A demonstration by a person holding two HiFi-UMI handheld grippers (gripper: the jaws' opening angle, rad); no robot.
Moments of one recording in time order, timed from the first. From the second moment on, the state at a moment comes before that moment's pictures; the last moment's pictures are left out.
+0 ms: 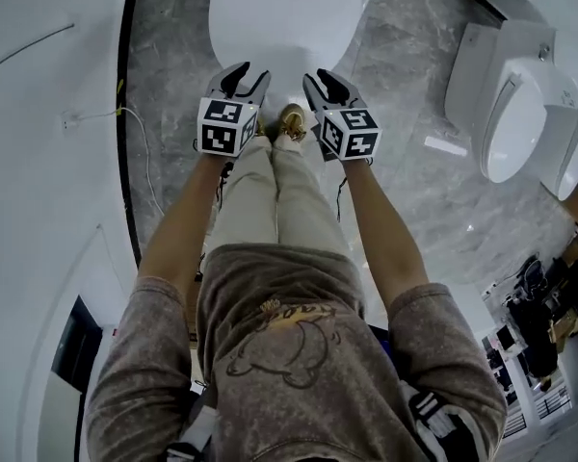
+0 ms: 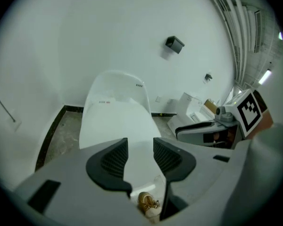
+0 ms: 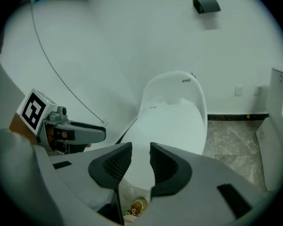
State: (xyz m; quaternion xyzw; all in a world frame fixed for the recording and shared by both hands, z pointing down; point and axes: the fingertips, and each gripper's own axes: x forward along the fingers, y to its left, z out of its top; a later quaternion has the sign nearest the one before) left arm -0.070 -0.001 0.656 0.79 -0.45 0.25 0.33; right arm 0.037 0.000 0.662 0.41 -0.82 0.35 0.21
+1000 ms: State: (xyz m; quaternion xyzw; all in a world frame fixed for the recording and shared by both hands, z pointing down) left arm -0.105 0.045 0.274 0.87 -0.43 0.07 0.22; right arm 0.082 0.050 0.283 0.45 -0.88 0.18 0.04
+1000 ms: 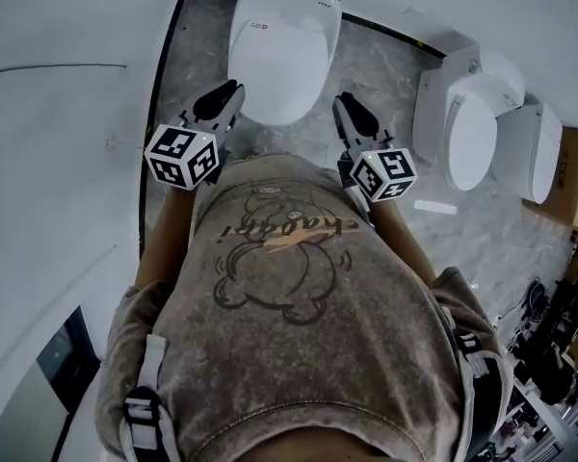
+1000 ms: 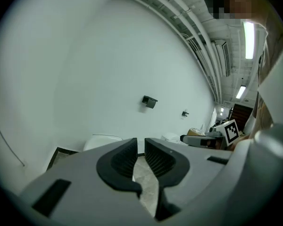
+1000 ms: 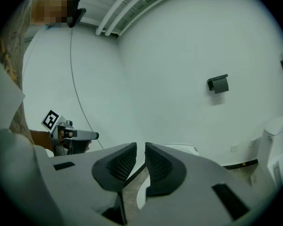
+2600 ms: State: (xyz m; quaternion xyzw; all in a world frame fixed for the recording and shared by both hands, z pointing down) left arm -0.100 0.039 0.295 0.86 -0.49 0.07 0.15; right arm 0.090 0.045 0.304 0.45 -0.88 0.14 0.05
